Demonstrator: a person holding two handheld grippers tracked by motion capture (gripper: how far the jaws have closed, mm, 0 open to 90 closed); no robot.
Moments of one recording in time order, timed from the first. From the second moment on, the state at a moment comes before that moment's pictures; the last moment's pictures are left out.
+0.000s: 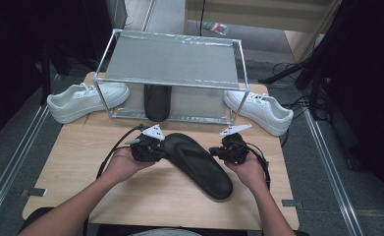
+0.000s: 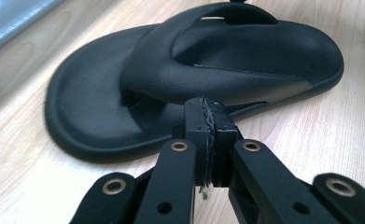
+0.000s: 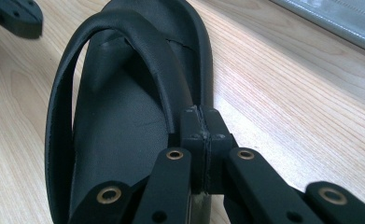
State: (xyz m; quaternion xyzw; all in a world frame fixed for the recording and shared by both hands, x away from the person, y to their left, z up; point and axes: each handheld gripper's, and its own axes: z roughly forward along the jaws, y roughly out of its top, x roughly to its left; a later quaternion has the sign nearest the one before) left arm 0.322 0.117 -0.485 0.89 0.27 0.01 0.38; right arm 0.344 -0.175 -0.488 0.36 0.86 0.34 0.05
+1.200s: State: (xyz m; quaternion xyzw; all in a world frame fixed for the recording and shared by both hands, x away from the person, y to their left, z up) left arm 0.336 0.119 -0.493 0.88 0.29 0.03 0.37; right arm 0.336 -0.156 -0.490 0.34 0.87 0.35 0.04
